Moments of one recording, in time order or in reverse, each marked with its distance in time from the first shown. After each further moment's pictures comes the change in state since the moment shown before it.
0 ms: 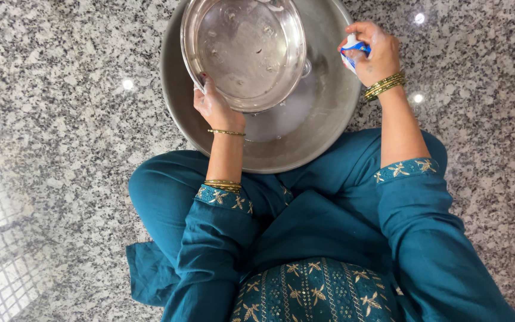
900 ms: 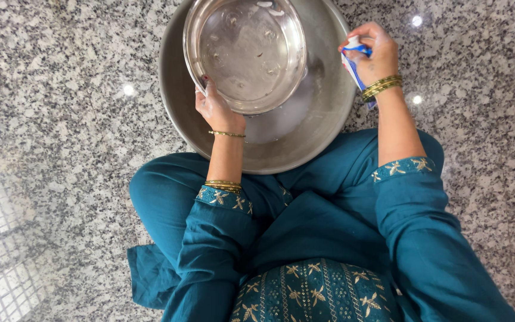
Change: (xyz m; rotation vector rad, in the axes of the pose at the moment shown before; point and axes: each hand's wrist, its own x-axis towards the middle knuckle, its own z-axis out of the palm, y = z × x) left_hand -0.001 -0.003 -0.002 -0.024 -0.048 -0.032; right_hand -0.004 0.019 0.003 0.224 0.076 0.080
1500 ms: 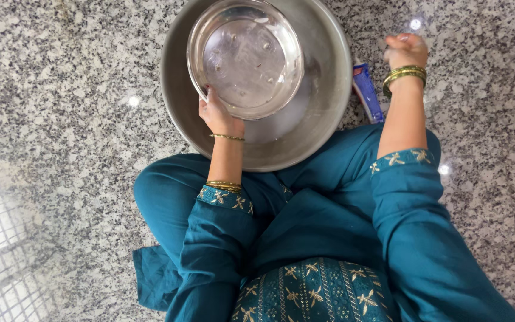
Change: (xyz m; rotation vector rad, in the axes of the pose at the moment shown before) left_hand 0.006 -0.011 -0.015 -0.080 0.035 -0.104; right_hand -0.001 0.095 -0.055 0.233 0.582 0.474
